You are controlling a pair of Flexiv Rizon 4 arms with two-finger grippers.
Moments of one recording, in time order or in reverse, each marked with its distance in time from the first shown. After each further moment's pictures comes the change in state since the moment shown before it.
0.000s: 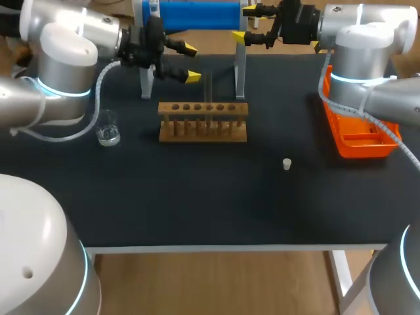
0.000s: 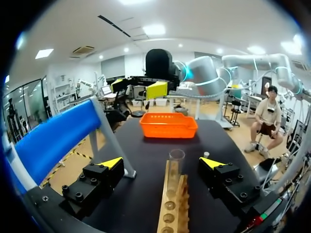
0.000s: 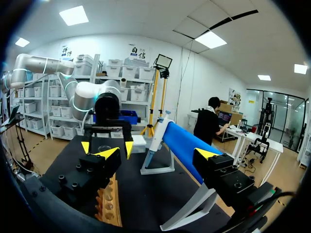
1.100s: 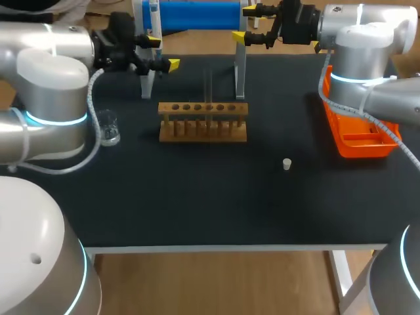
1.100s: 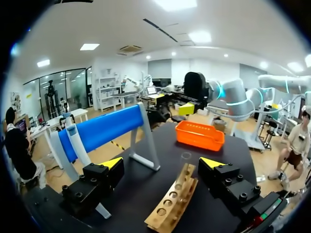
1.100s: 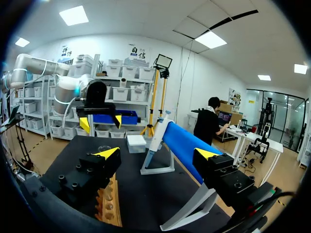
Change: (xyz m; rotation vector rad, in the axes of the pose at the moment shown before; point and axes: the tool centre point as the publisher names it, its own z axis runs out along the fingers) left arm 0.008 -0.017 -0.080 0.048 -0.374 -0.187; right arm 0.000 0.000 0.000 0.000 0.000 0.000
